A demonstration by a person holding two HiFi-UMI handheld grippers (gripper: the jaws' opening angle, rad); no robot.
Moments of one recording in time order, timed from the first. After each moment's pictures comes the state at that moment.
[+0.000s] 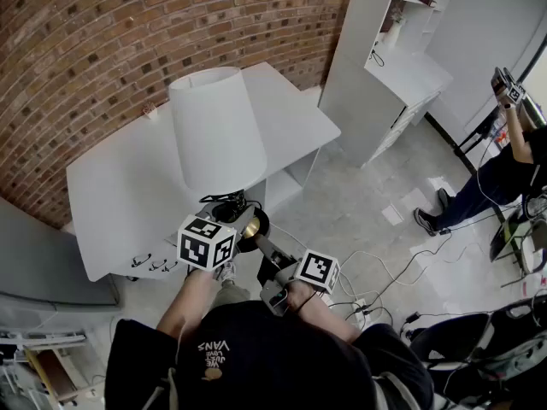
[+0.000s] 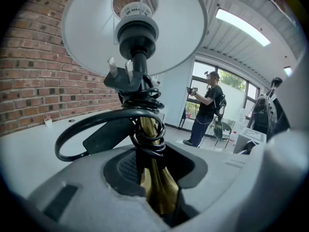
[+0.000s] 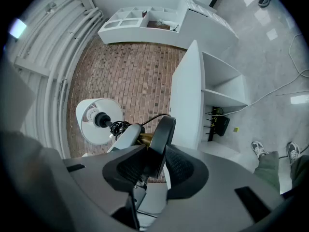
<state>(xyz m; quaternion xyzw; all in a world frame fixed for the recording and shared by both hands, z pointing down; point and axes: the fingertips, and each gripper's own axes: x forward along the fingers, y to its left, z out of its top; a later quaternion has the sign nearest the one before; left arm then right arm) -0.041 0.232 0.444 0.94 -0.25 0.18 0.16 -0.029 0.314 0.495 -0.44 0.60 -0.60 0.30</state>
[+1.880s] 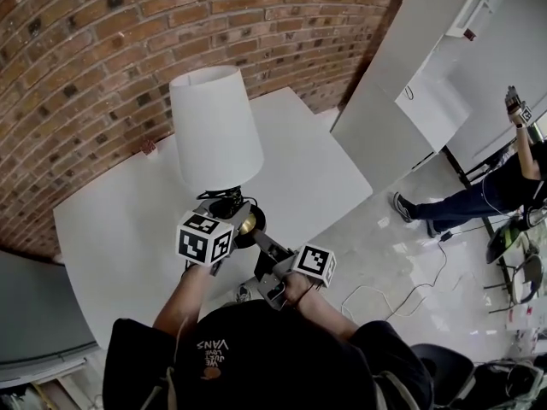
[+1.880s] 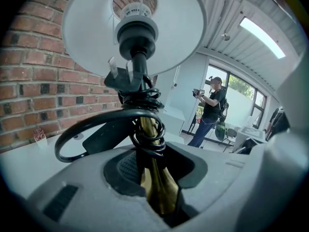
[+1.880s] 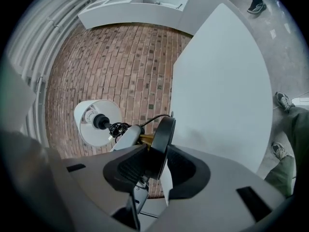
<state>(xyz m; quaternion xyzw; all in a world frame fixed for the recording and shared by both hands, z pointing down) -0.054 -0.082 0.462 0.93 -0.26 0.17 0.19 -0.039 -0.004 0.505 -0.43 0.60 -0.62 0.28</state>
